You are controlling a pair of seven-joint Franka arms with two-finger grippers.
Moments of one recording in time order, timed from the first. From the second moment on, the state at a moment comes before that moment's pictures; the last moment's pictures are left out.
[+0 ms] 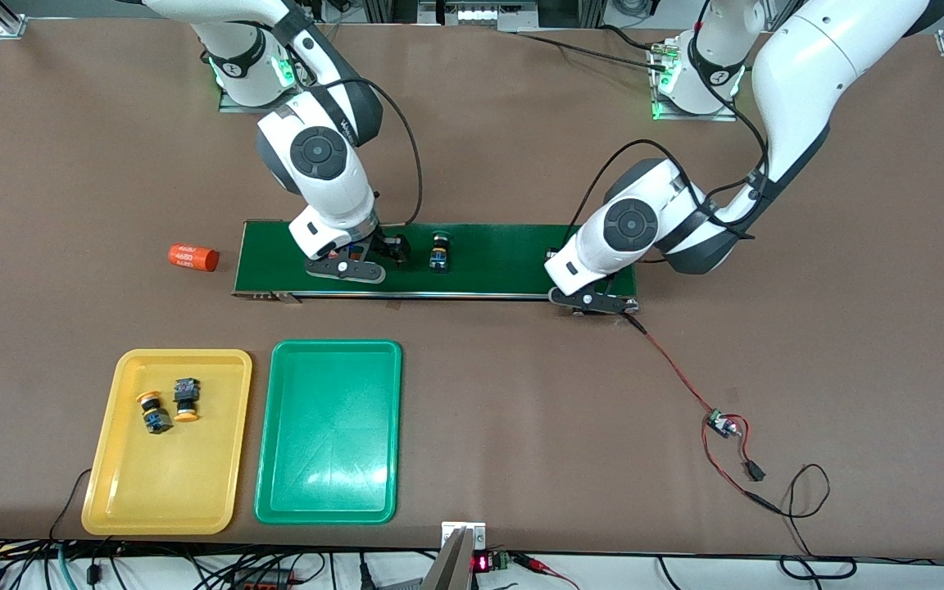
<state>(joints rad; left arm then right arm) 0.24 0.69 -0.86 -1.86 0.41 2.15 -0.67 0.30 0.37 0.33 -1.96 -0.19 2.30 0.81</state>
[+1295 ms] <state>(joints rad) 0.29 0.60 -0.89 -1.47 0.45 1.84 -0.67 0.36 0.41 0.33 -1.97 -0.19 2.29 0.78</state>
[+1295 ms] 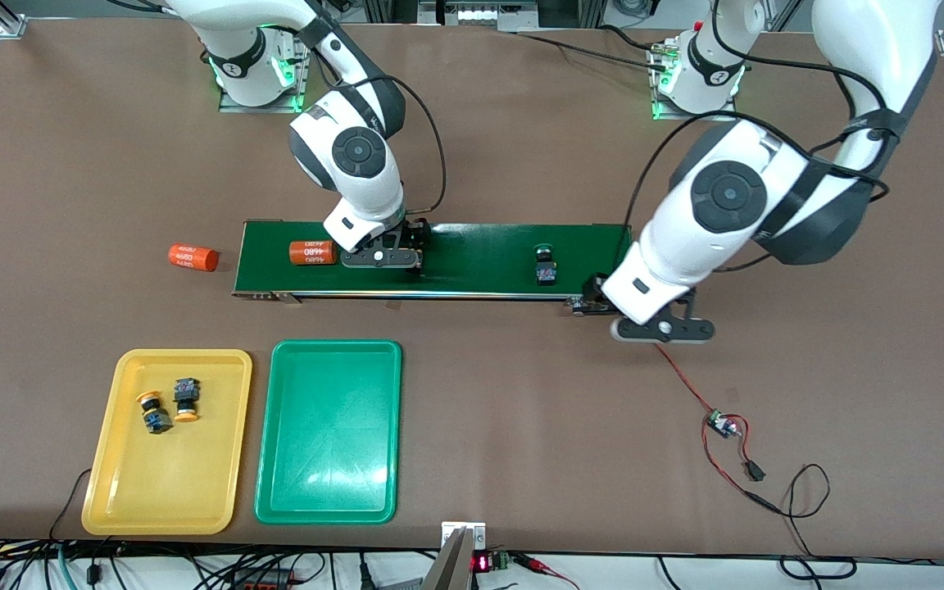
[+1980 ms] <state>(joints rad) 0.15 0.35 -0.29 -1.39 0.13 1.69 -0.21 0.33 0.39 0.32 -1.93 -0.15 2.23 0.79</state>
